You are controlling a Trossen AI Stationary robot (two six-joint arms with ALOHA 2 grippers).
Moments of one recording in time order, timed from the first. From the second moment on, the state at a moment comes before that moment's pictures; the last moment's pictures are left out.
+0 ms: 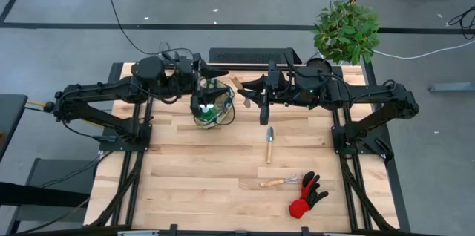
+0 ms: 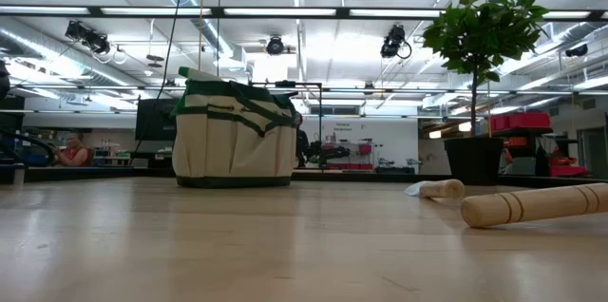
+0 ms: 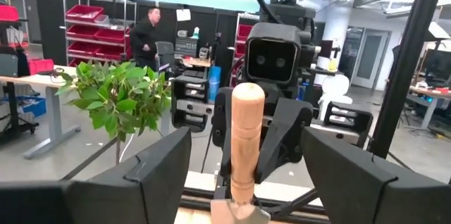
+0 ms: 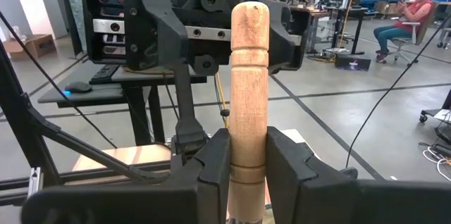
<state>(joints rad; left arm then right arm) 0.08 1.19 1.26 0.08 -0.02 -0.13 0.04 1.42 1.48 -0.13 0.19 0.02</state>
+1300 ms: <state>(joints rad) 0.08 1.32 1.26 0.29 0.03 -0.15 0.04 1.42 1.47 -0.11 0.19 0.01</state>
